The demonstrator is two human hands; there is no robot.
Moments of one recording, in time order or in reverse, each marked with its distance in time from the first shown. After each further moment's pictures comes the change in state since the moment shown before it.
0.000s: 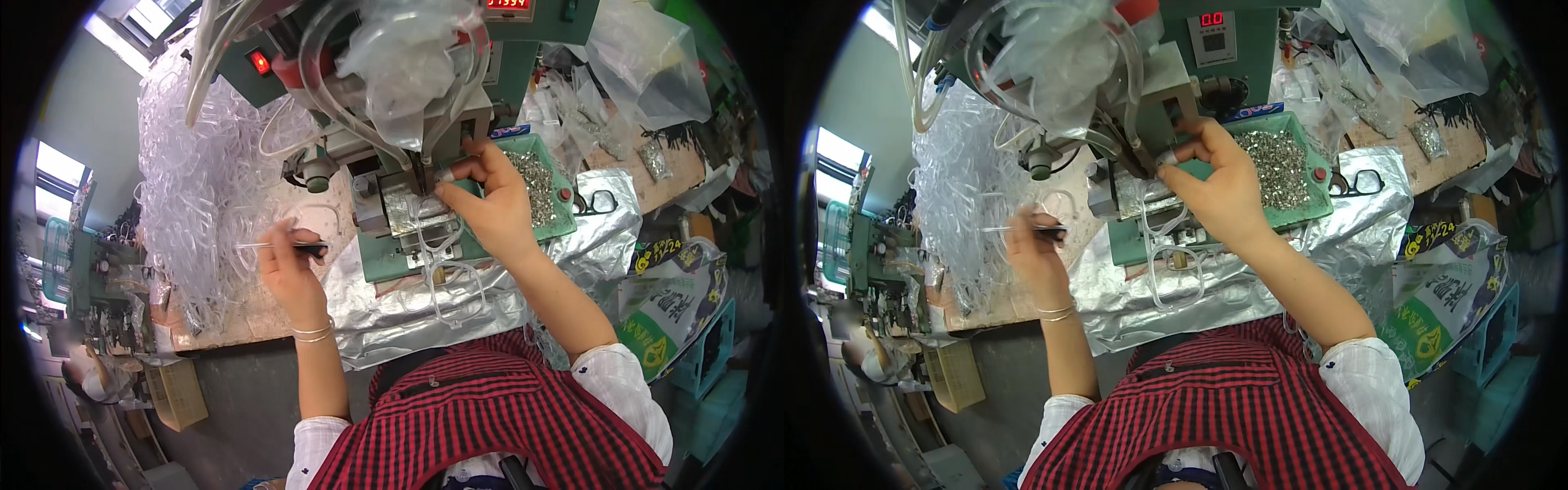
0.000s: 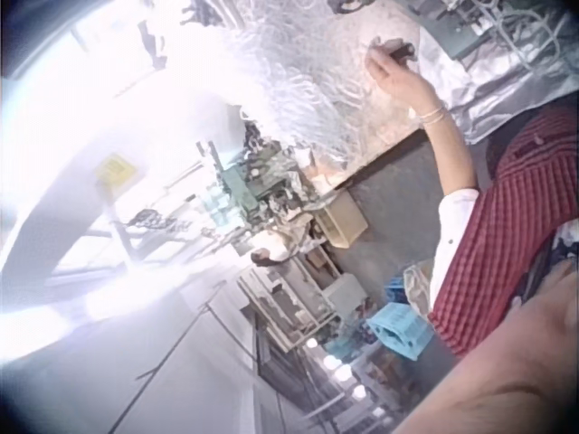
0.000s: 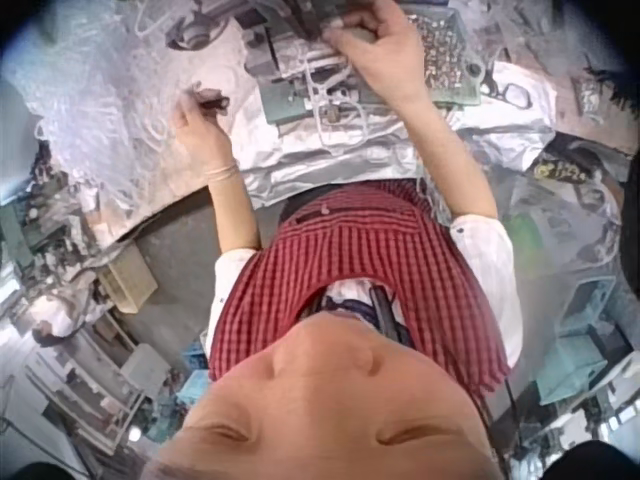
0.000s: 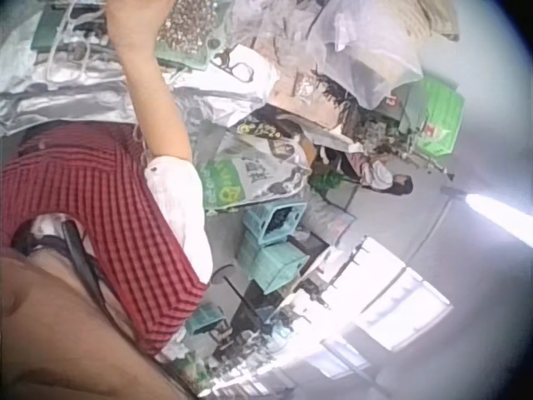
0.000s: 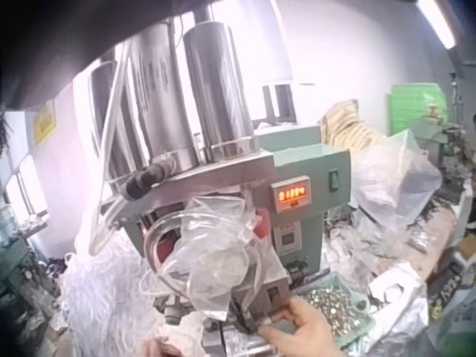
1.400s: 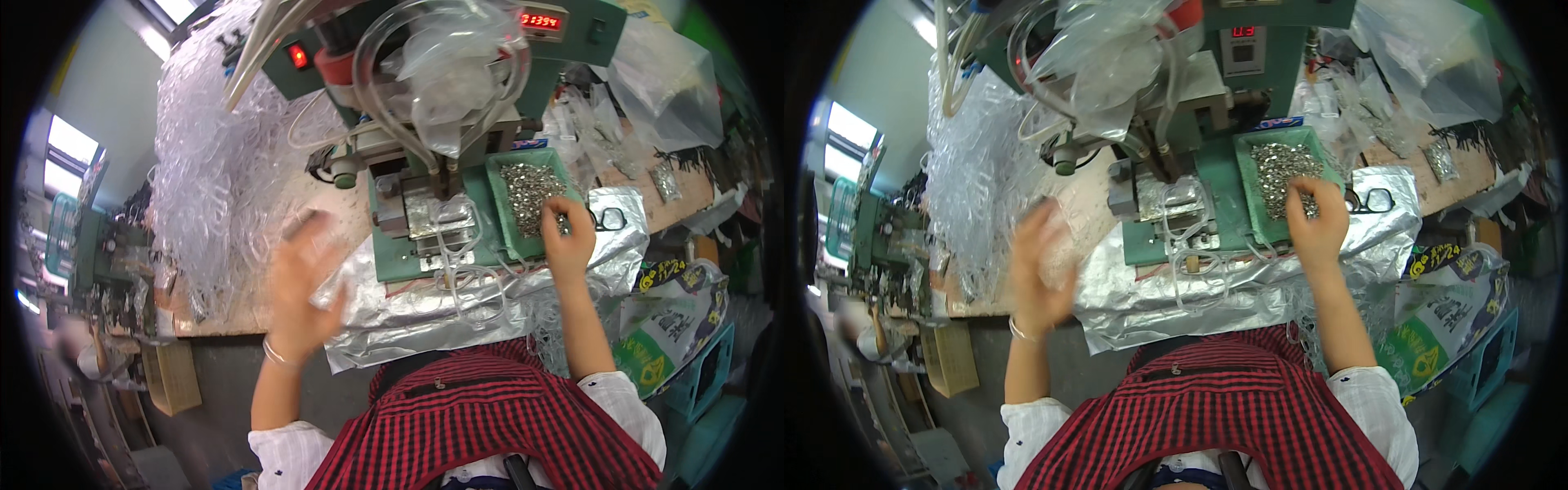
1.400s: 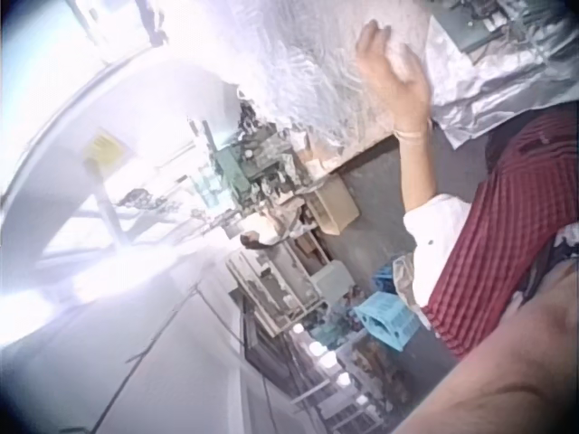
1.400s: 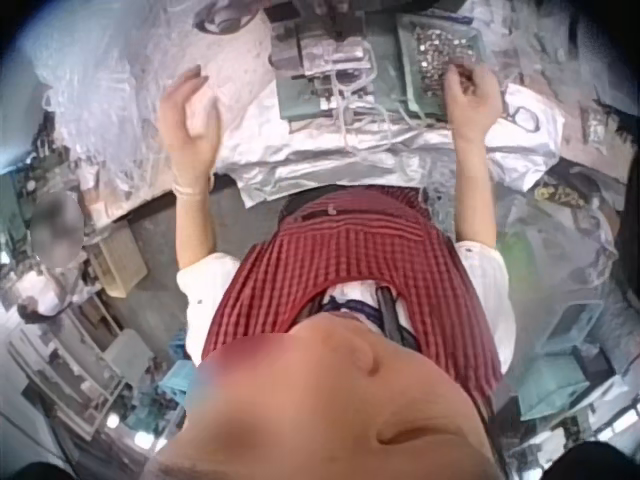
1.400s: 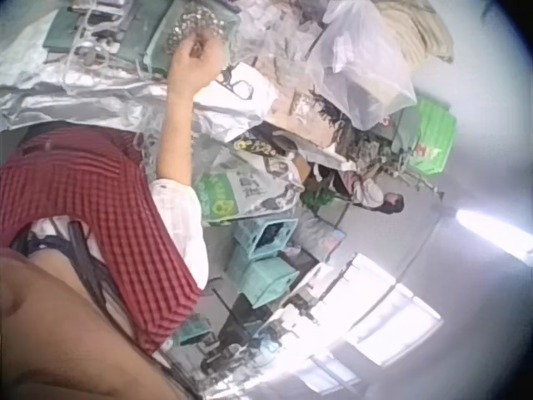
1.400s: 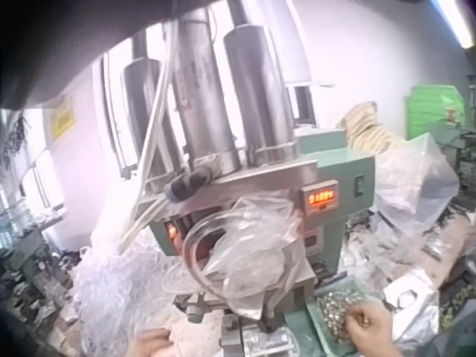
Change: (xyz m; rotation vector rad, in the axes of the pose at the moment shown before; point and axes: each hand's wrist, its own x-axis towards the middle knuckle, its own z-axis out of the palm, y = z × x) left_hand -0.005 0.074 -0.012 0.862 -0.587 0.649; right_hand -0.037 0.050 -0.092 -0.760 0.365 -0.387
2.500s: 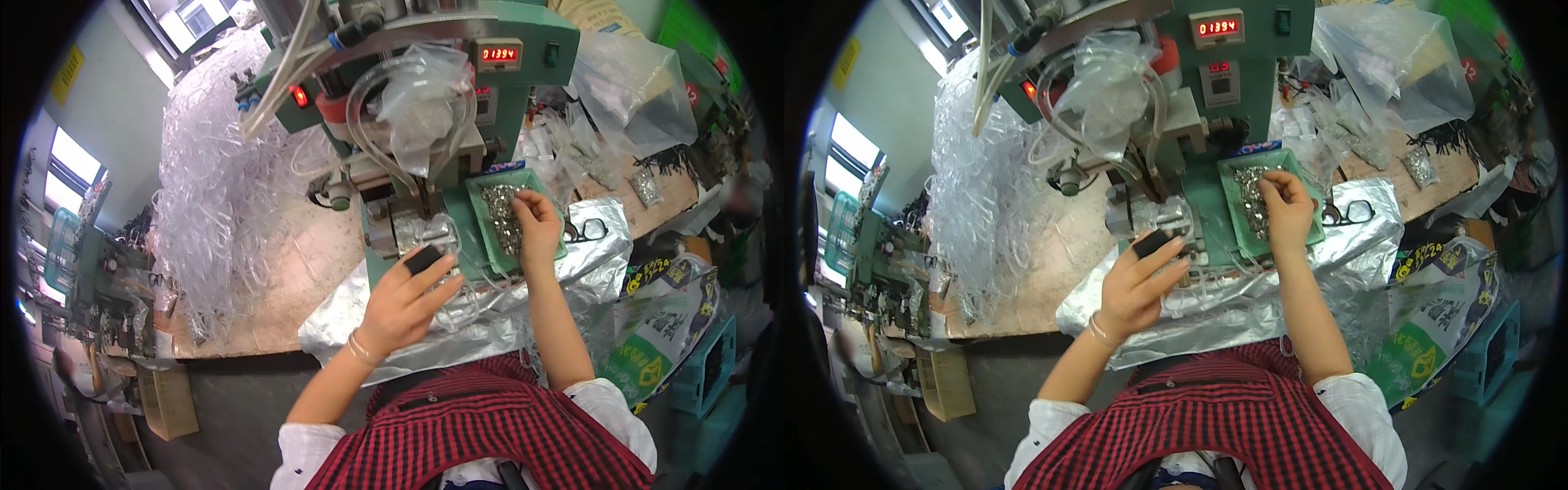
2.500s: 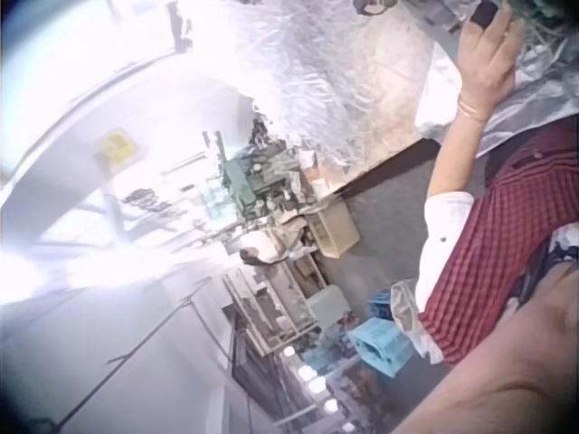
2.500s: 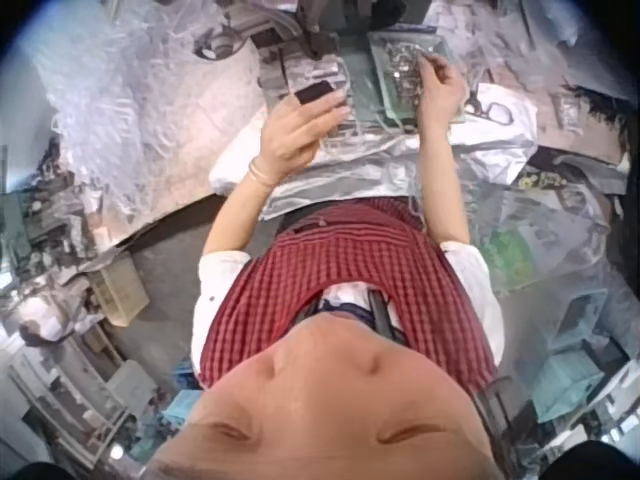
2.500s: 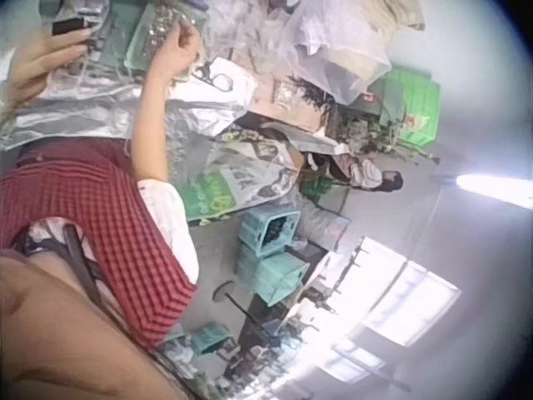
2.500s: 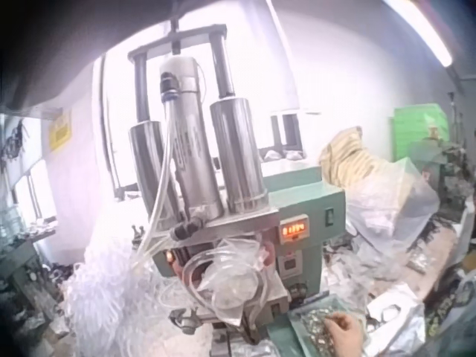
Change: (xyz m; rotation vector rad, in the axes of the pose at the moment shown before) left_hand 0.016 0.043 0.089 -0.225 0.030 0.344; right_hand 0.011 0.018 0.041 0.729 0.089 0.521
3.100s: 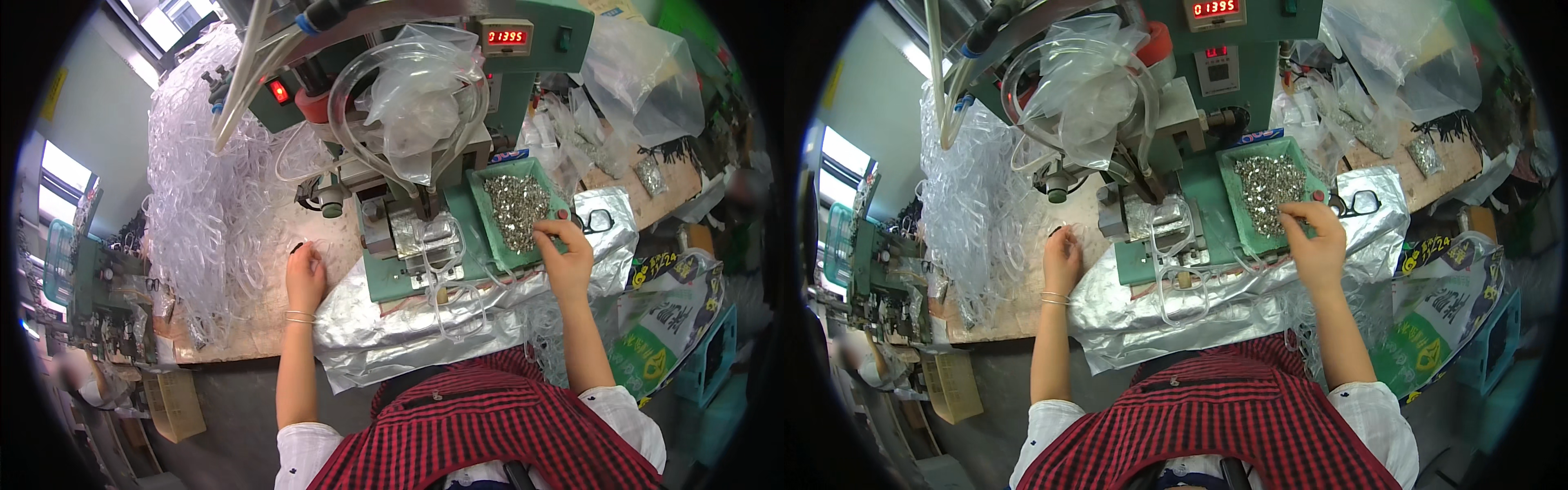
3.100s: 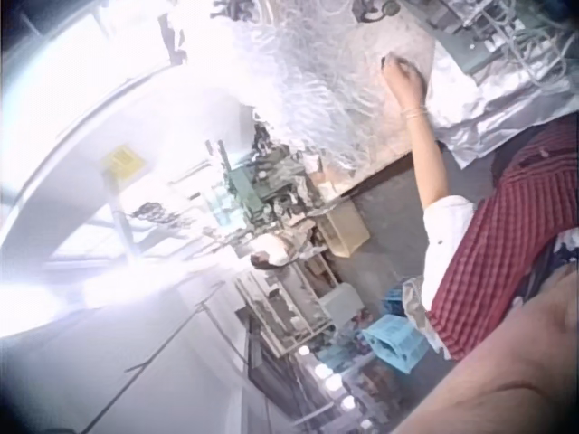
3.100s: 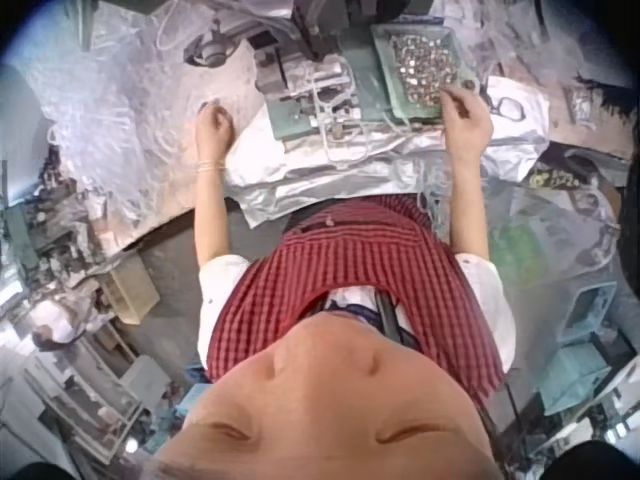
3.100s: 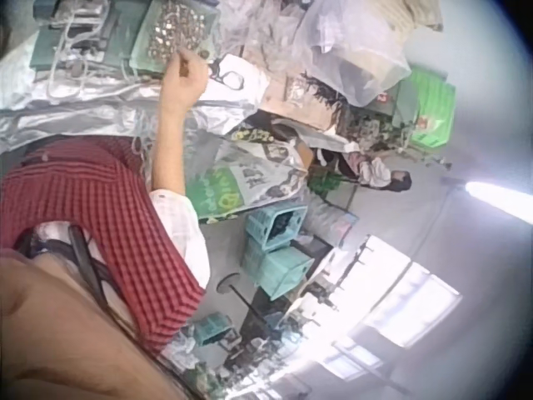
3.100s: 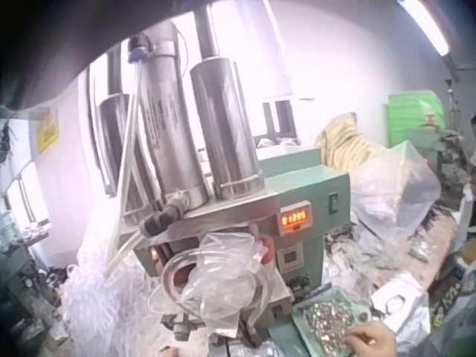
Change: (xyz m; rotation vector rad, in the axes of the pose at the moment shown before) left_hand -0.169 -0.172 -0.036 0.255 -0.071 -0.854; right_hand -0.035 -0.051 -0.043 -0.641 -0.139 -0.268
